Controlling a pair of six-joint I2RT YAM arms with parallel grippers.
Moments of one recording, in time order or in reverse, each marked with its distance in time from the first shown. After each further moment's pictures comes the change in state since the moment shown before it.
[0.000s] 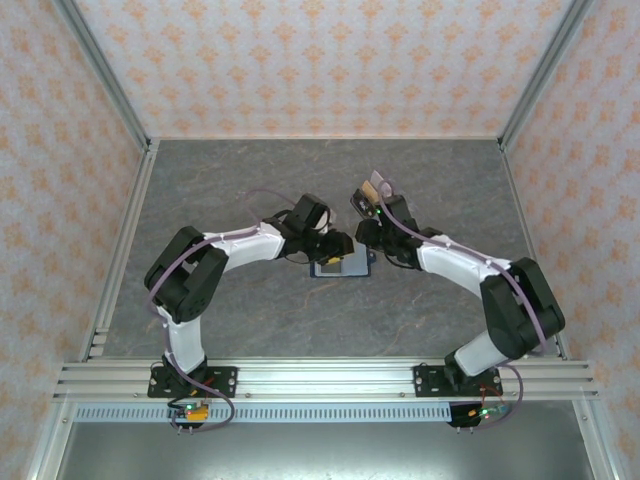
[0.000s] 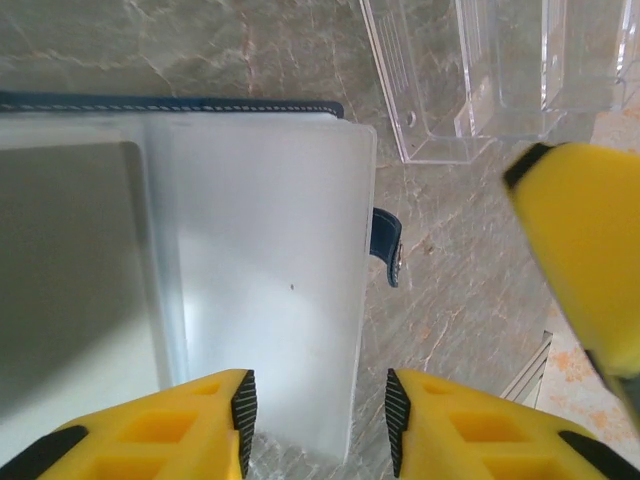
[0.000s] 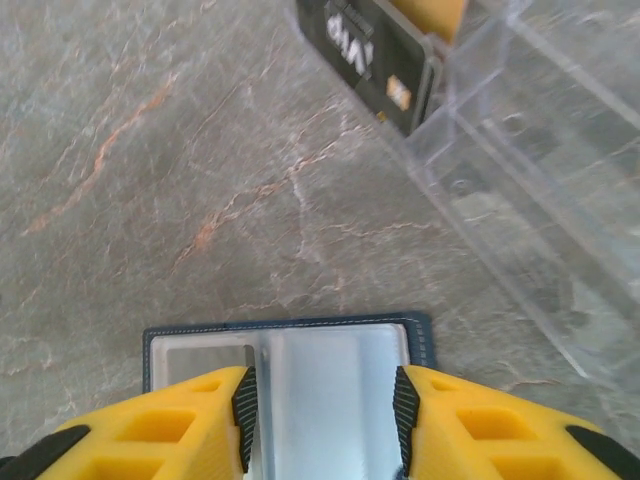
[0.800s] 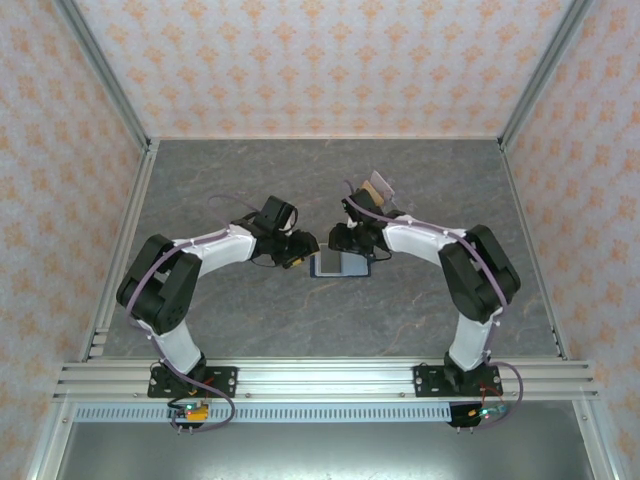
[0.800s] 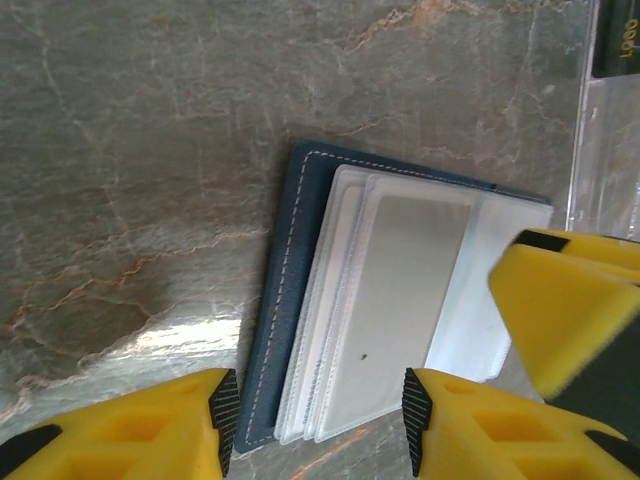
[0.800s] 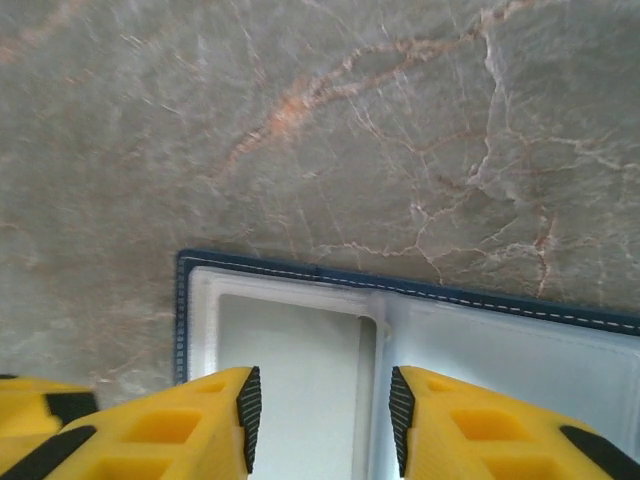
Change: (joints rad) left arm 0.151 -0.156 -0.170 -0.127 -0.130 0.013; right arm 0.093 0.338 0.297 -0.197 -0.175 -0.096
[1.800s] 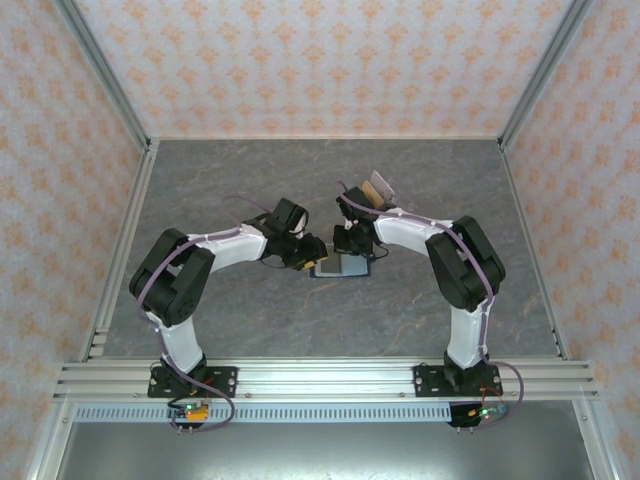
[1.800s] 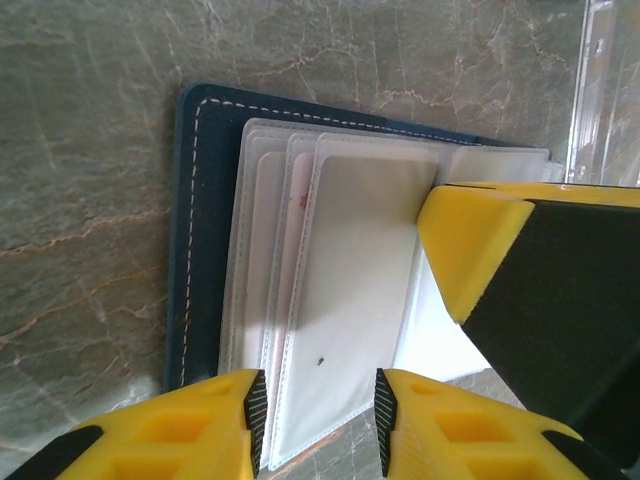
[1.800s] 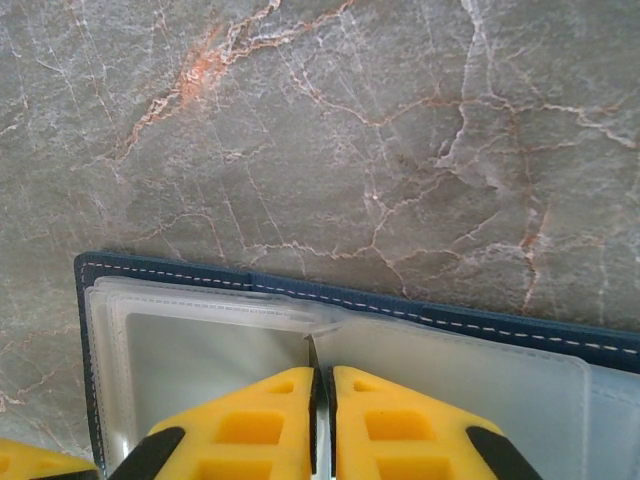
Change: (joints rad) left arm -0.049 0.083 0.045 0.031 0.058 0.003; right arm -0.003 0.091 0.094 -0.122 0.008 -0.019
